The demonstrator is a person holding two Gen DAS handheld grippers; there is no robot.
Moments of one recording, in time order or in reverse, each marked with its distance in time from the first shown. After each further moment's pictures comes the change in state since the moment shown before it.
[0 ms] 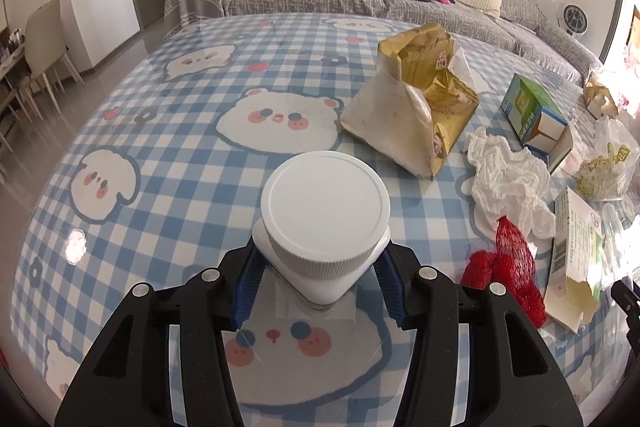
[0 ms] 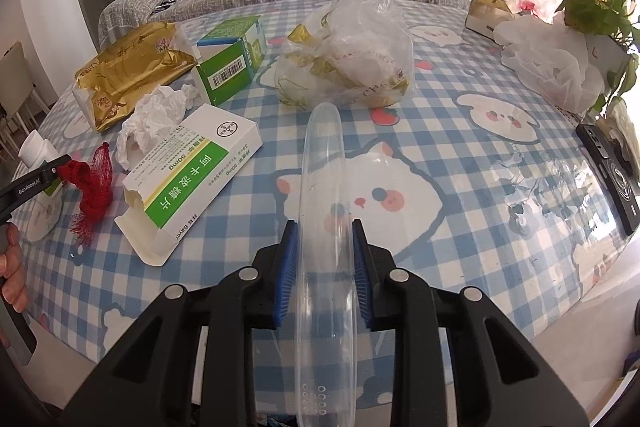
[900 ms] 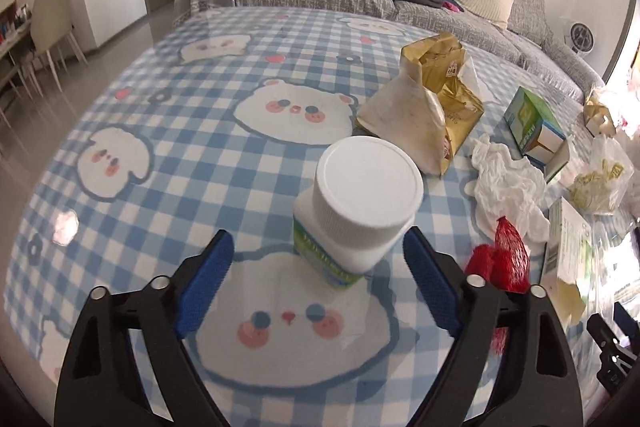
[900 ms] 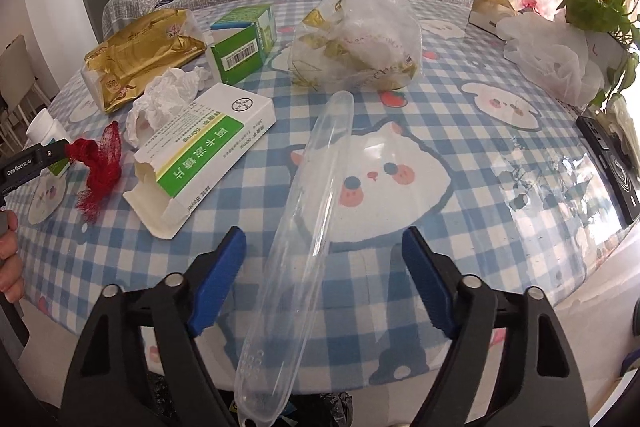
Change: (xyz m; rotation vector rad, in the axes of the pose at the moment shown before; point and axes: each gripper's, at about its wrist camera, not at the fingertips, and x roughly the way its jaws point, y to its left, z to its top) left arm -0.007 0.014 -0.004 -0.071 0.014 -0.021; right arm 0.000 0.007 -0.012 -0.006 0.023 0.005
